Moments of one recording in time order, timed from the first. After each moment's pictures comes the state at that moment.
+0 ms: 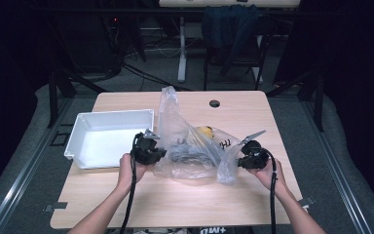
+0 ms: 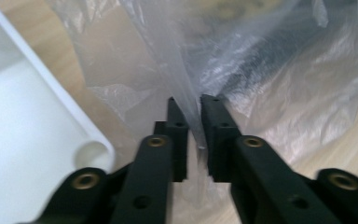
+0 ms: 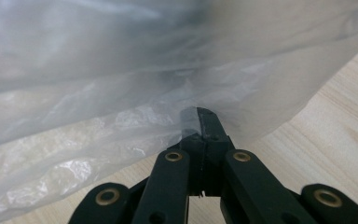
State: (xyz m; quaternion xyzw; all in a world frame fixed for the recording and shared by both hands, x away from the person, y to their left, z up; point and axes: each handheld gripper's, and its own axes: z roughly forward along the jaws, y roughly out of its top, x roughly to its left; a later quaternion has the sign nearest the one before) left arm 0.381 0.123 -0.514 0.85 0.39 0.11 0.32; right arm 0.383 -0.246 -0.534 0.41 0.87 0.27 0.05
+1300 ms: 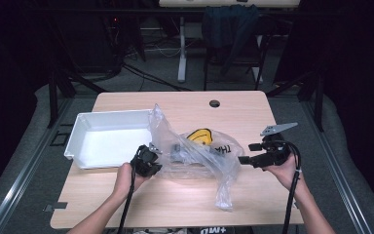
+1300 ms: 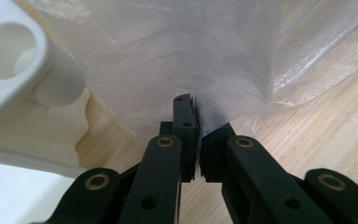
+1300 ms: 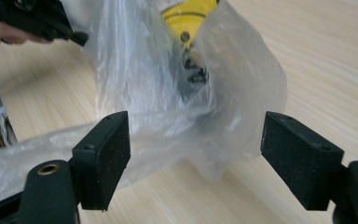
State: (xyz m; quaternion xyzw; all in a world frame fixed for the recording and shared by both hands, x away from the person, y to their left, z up) left arm 0.371 0.127 -0.546 0.89 0.37 0.10 0.24; right arm 0.357 -0.280 -0.464 0.38 0.83 0.40 0.05
